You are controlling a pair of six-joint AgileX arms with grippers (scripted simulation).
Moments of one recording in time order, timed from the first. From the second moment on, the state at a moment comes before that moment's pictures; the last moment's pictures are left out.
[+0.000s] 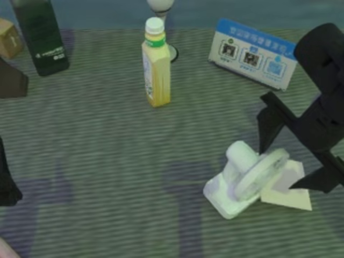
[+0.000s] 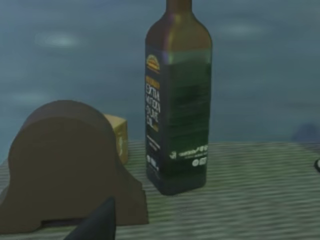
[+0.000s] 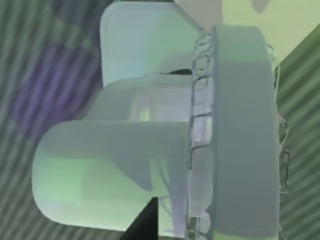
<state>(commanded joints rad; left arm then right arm) 0.00 0.00 0.00 0.00 0.00 0.00 0.41 1.65 1.16 -0.95 -0.28 1.33</state>
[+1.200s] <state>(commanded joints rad) 0.00 0.00 0.00 0.00 0.00 0.00 0.41 1.64 1.22 -1.02 -0.28 1.33</state>
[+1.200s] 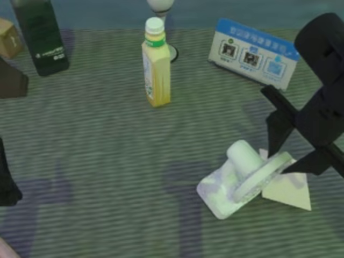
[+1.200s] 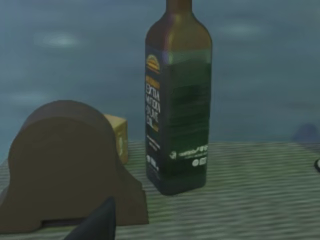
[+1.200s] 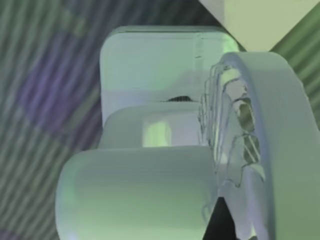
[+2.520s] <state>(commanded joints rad) 0.00 0.00 0.00 0.00 0.00 0.00 0.41 1.72 1.52 -1.39 -0.04 1.92</state>
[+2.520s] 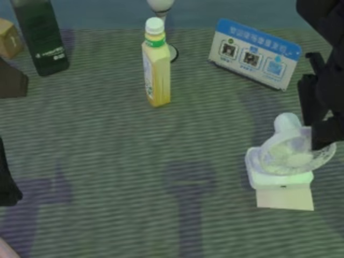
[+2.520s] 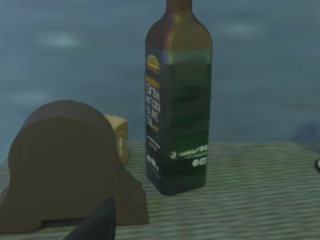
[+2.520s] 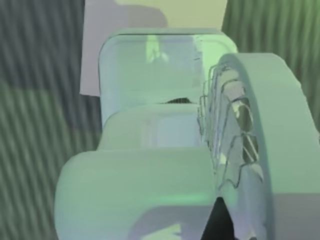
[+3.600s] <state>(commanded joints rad) 0.00 0.00 0.00 0.00 0.00 0.00 0.41 1.74 1.42 -1.28 0.00 1.98</state>
